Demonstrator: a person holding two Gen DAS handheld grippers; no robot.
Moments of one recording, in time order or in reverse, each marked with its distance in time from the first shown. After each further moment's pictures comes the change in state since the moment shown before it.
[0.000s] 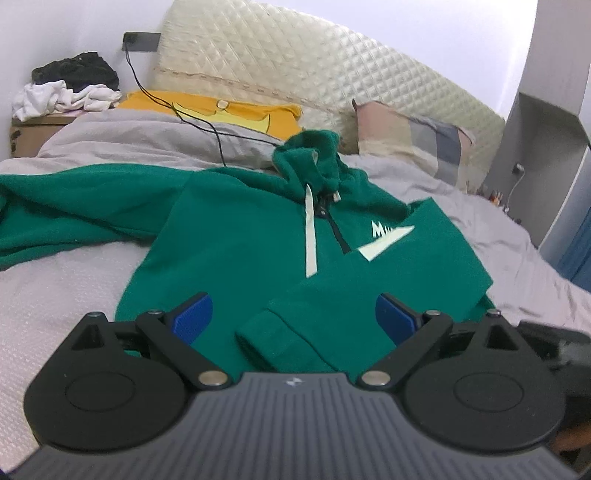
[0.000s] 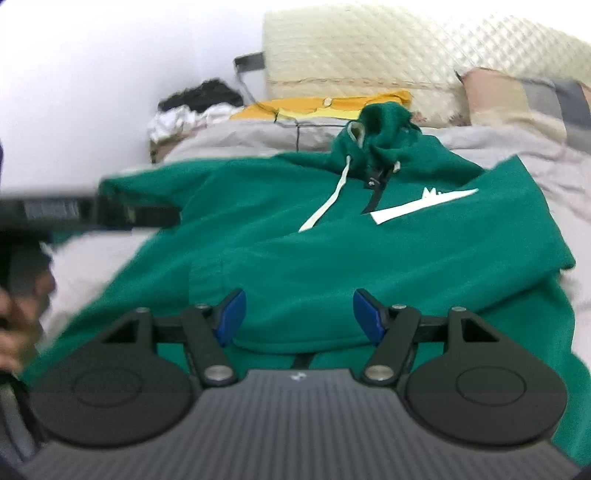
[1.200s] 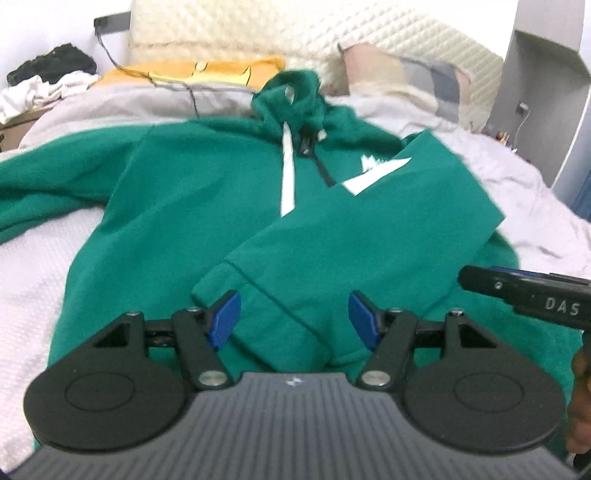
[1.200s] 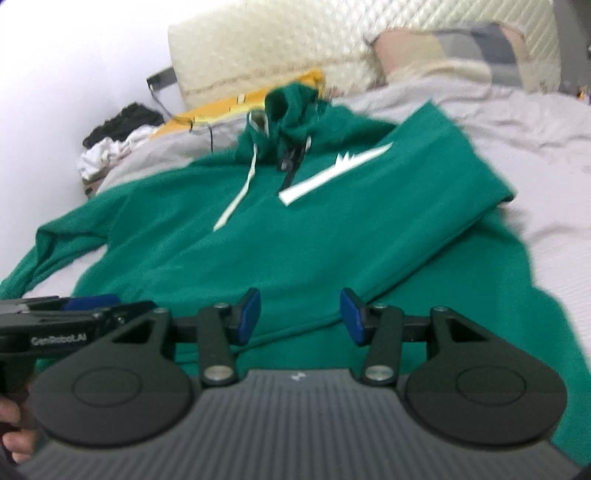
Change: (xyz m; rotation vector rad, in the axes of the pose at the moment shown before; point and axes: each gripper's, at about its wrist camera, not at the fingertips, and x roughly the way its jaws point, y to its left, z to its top) left arm 0.048 -0.040 -0.030 0.107 0.124 0.036; right arm -0.008 -0.044 -0.014 0.203 -0.004 -0.179
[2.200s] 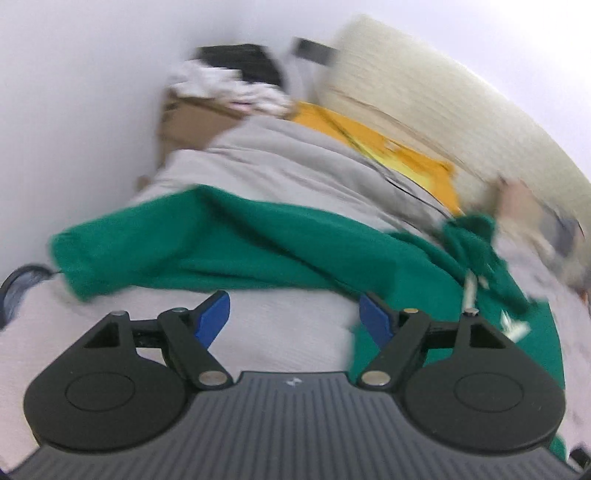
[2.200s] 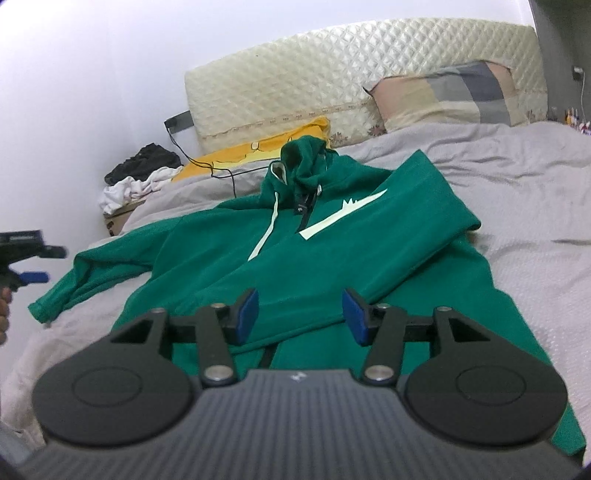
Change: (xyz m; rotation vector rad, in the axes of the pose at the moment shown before) left arm -0.154 0.241 0.039 -0.489 -0.145 0.294; right arm -0.069 0.016 -0.013 0.018 -0.099 0.031
